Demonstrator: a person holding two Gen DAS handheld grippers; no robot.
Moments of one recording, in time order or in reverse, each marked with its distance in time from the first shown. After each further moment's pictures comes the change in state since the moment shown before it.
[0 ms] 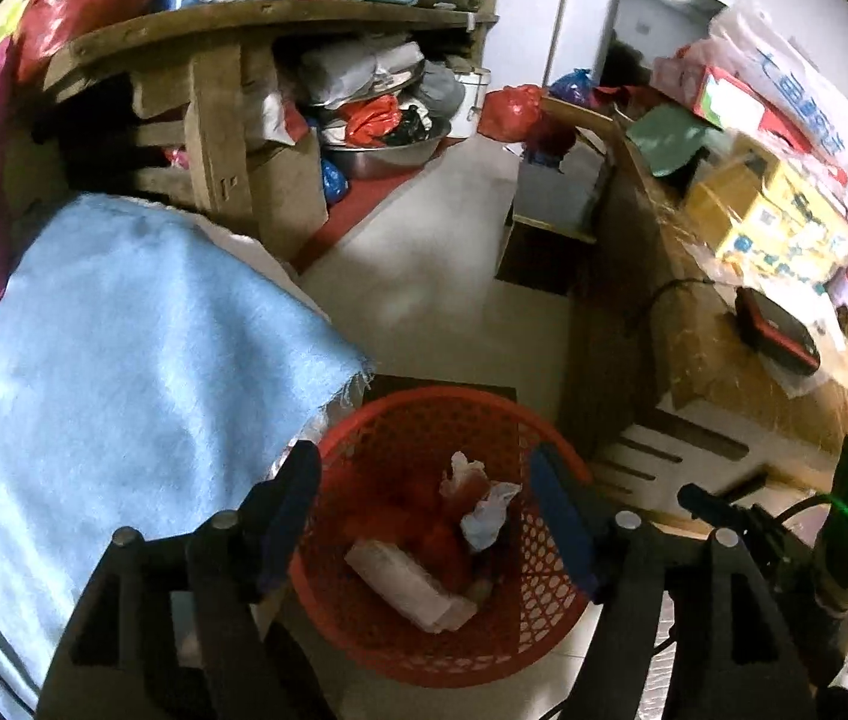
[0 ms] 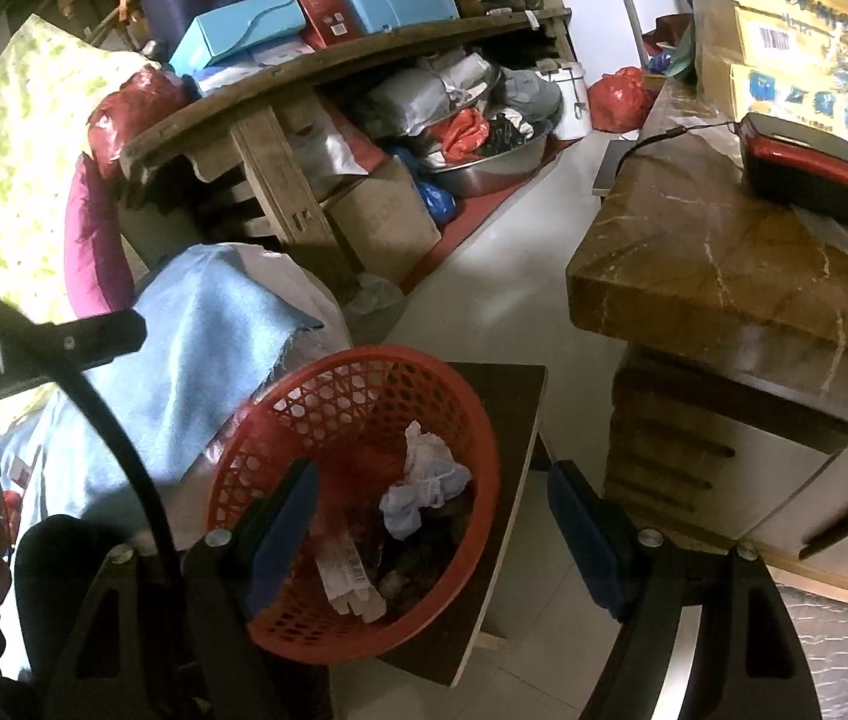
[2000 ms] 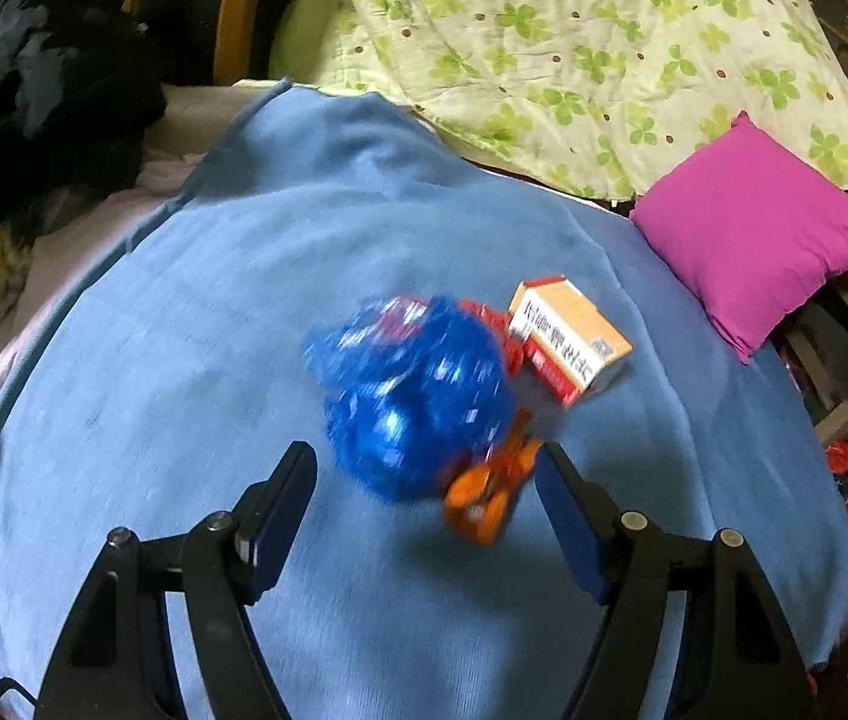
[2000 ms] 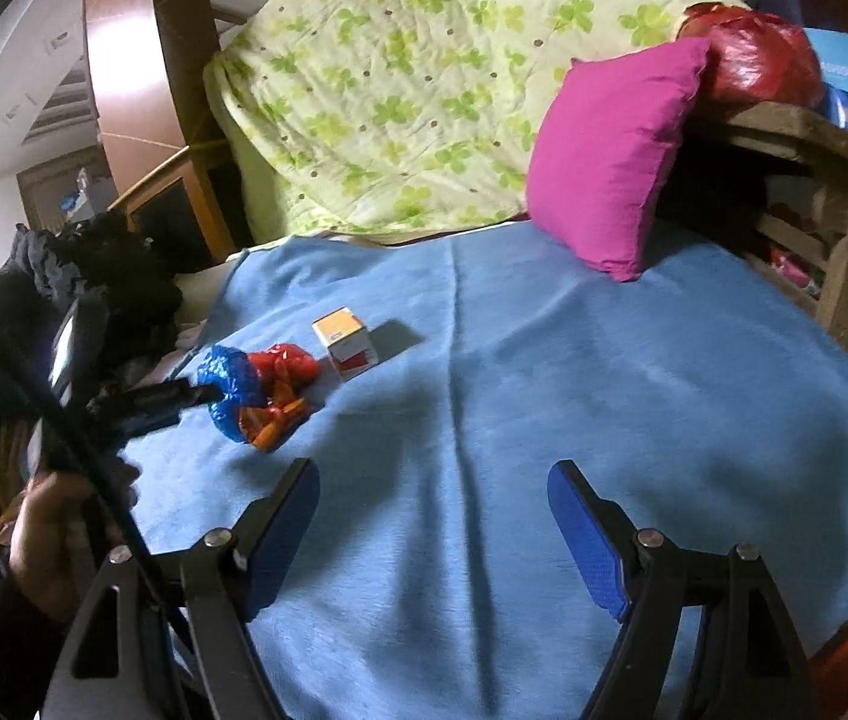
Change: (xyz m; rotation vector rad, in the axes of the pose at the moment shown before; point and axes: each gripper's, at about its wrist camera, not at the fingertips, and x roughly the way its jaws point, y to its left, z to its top) left arm -0.233 0.462 -0.262 -1.015 -0.297 0.704; right arm 0.051 0.475 -0.065 -0.709 0.071 0.635
